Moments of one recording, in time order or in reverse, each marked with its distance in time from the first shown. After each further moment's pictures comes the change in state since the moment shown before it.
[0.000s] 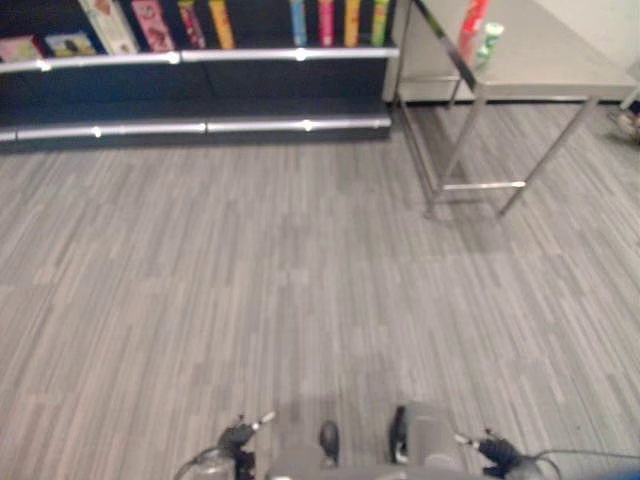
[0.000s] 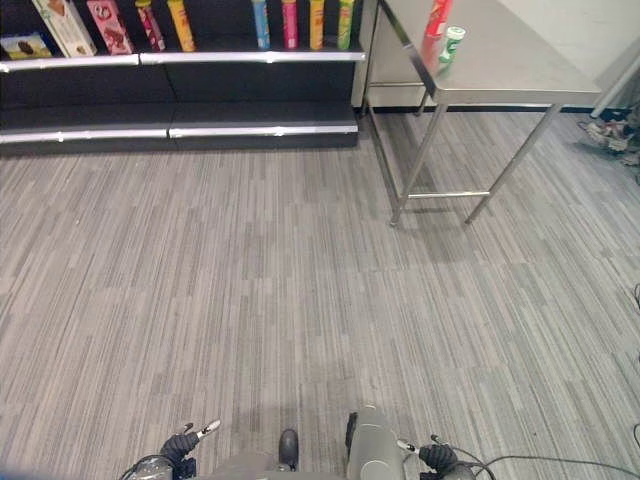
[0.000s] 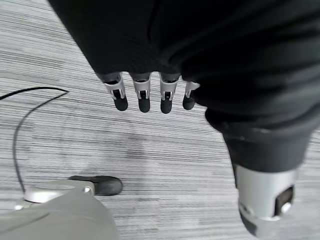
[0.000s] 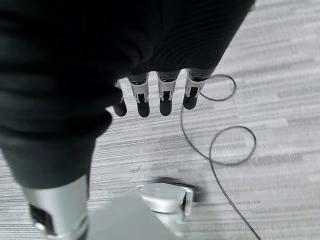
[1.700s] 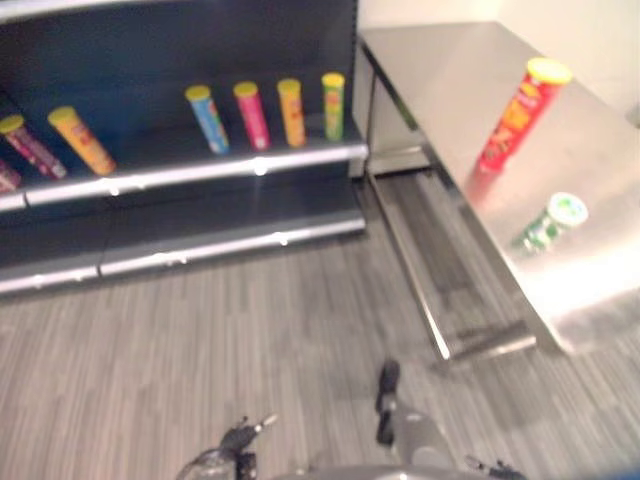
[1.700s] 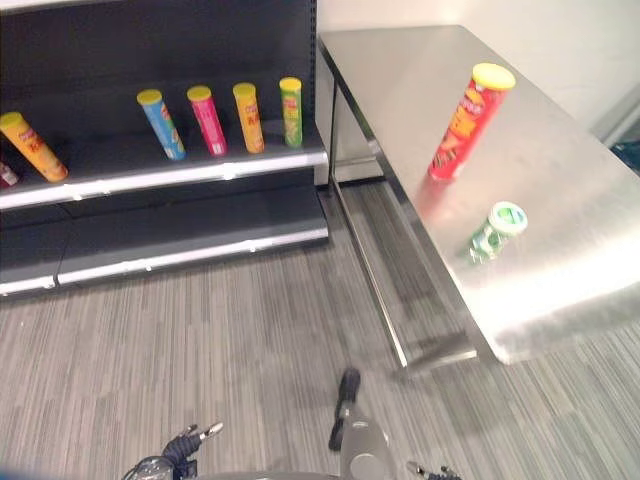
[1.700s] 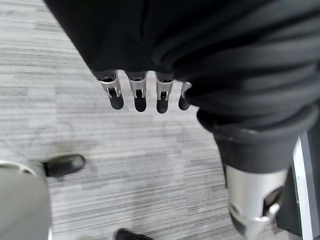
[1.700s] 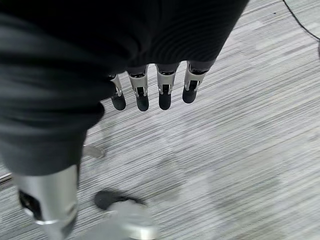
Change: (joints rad) left arm 0.006 -0.027 -0.012 0.051 0.019 0.001 -0.033; right arm 0.058 -0.010 -0.069 0.095 0.037 0.005 0.007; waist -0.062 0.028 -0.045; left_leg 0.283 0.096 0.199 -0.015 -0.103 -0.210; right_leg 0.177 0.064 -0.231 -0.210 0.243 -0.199
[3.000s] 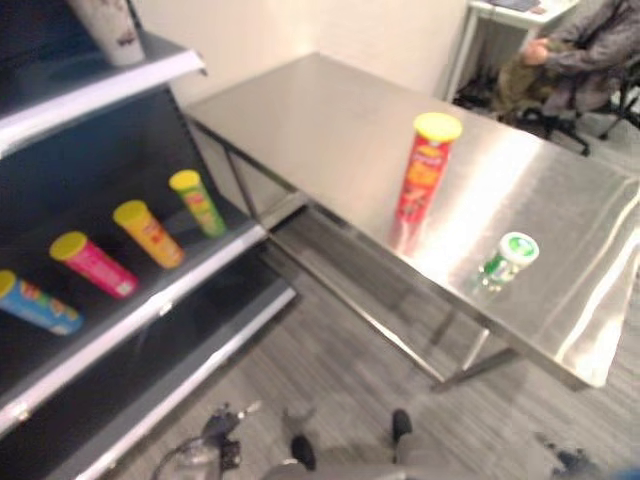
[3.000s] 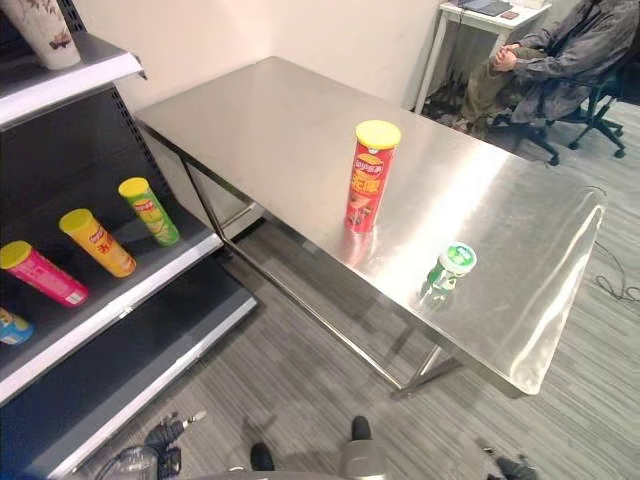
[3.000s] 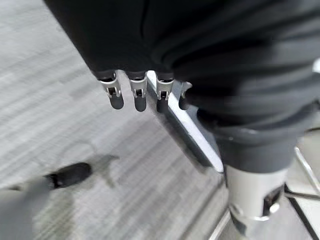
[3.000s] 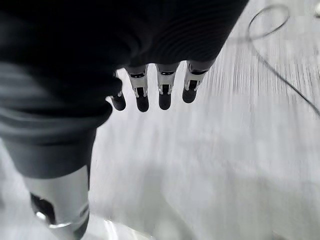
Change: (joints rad) left arm -0.042 0.095 0.016 -0.043 -0.013 -0.026 0.022; right arm 0.056 -0.130 -0.418 -0.092 0.174 -0.032 -0.111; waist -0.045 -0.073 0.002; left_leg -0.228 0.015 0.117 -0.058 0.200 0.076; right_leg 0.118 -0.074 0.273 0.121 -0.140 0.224
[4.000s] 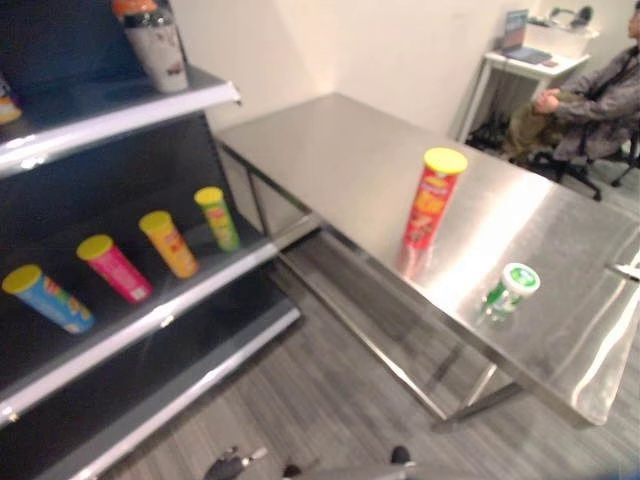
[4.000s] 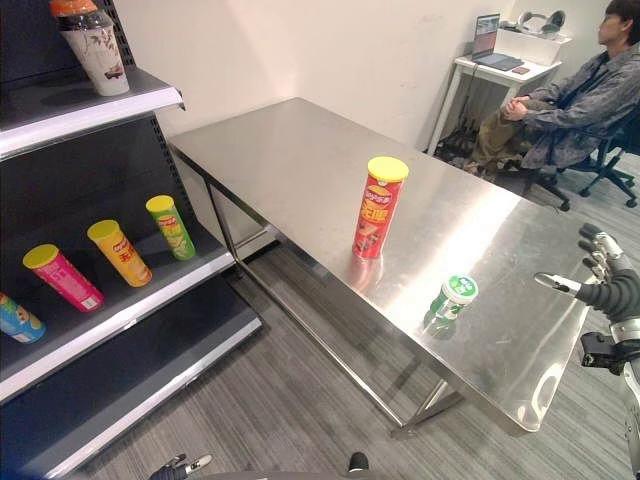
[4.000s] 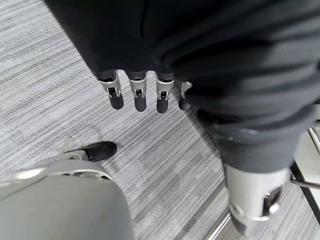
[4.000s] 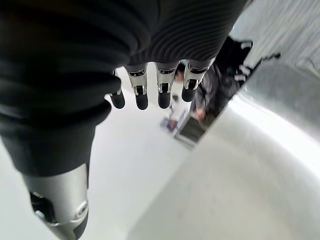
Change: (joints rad) left arm 0.185 -0.038 0.031 -0.038 0.081 0.001 -0.116; right arm 0.046 -0.459 -0.002 -0.918 0.041 -0.085 0.334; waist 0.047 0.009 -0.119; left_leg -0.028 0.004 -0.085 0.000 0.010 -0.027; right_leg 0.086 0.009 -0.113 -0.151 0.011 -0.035
